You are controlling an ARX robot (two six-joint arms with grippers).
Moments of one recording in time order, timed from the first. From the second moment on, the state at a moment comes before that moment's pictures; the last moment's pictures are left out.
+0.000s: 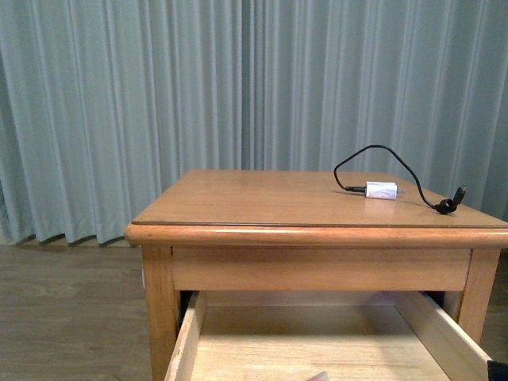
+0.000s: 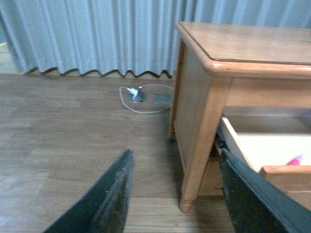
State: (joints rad) left arm 0.02 0.34 0.08 0.27 0.01 -0.01; right arm 0.52 0.84 0.40 0.04 0.37 0.26
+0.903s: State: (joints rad) left arm 0.00 0.00 0.02 0.00 0.00 0.00; right arm 0.52 0.84 0.40 0.04 0.37 0.26
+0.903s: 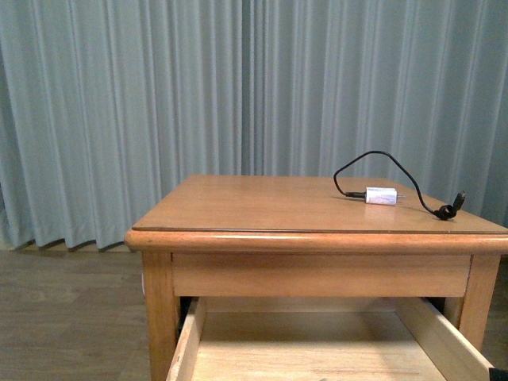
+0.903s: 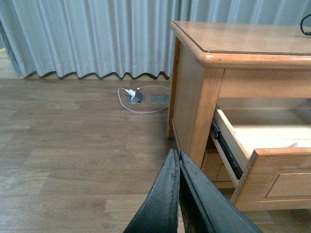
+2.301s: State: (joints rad) left arm 0.00 0.00 0.02 0.00 0.00 0.00; right arm 0.27 1.55 0.50 0.38 0.19 0.03
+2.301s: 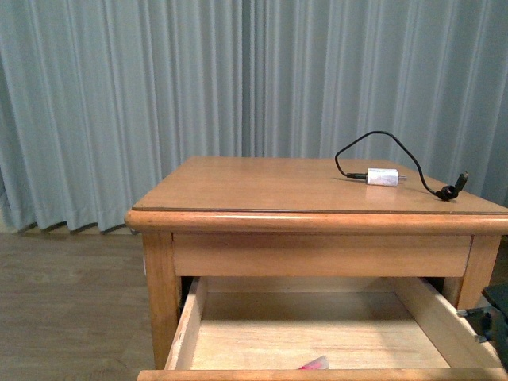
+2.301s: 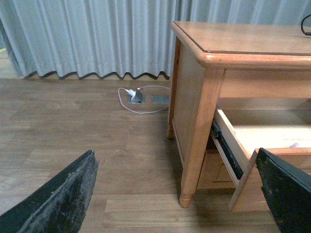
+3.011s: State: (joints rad) left arm 0.00 0.00 0.02 0.00 0.00 0.00; right arm 0.24 1.96 0.74 0.78 0.21 0.01
